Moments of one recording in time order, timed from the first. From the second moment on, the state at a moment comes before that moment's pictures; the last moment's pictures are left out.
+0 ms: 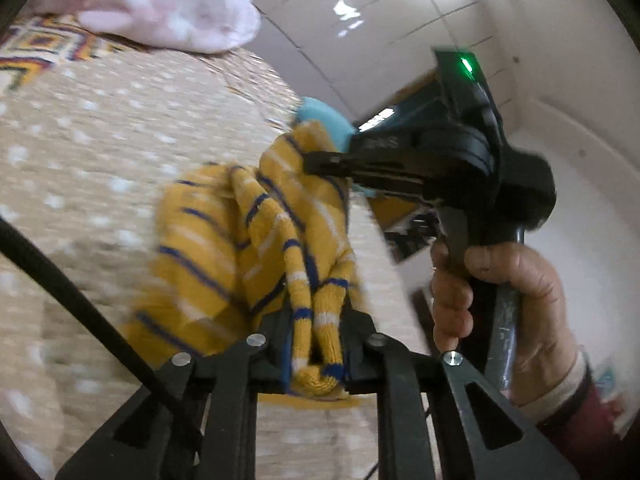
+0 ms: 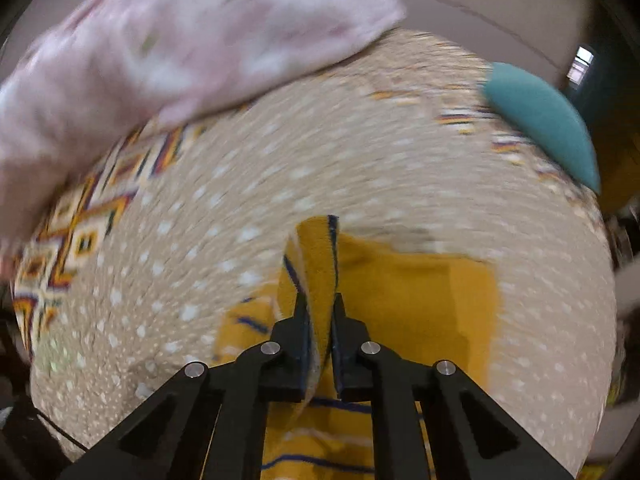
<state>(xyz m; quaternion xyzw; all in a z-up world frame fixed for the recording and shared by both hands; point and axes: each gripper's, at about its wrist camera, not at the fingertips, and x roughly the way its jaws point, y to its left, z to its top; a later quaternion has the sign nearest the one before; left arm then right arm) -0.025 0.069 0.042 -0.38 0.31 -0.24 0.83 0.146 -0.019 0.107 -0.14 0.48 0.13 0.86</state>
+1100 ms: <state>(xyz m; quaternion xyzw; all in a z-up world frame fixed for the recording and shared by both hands) -0.033 0.174 -0.001 -0.48 0.32 -0.08 0.82 0.115 -0.044 0.111 0.02 0.50 0.21 0.84</state>
